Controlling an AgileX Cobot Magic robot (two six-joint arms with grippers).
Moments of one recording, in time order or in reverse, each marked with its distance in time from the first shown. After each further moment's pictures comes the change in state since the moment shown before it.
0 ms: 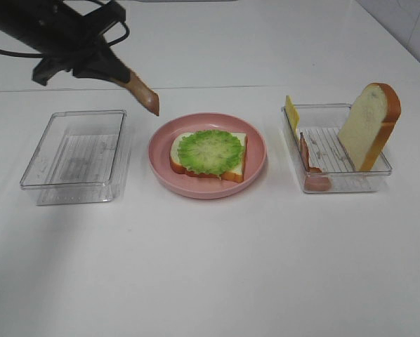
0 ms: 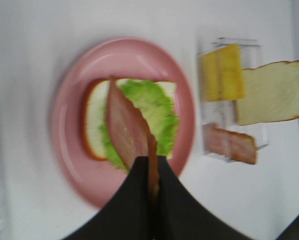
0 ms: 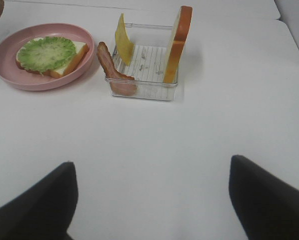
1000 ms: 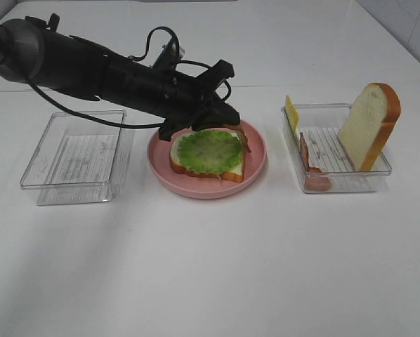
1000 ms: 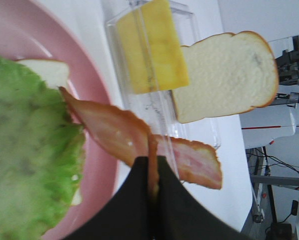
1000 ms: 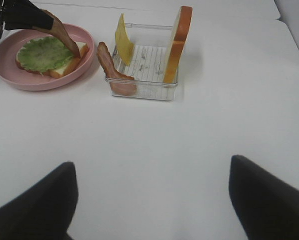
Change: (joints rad) left arm -0.233 0.282 0.000 -0.604 -0.158 0.443; right arm 0.000 0.000 0.000 0.000 0.000 0.000
